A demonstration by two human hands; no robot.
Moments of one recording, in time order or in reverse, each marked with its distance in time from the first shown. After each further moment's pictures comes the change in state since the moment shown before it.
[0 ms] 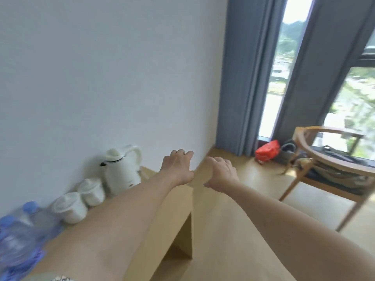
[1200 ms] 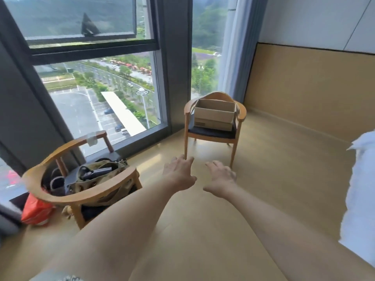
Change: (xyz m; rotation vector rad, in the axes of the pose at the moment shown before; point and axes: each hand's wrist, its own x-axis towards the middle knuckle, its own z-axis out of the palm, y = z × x) left_hand 0.231 0.945 0.168 -0.141 -0.227 1.200; right_hand -0.209 0.781 -0.276 0.003 0.358 1.293
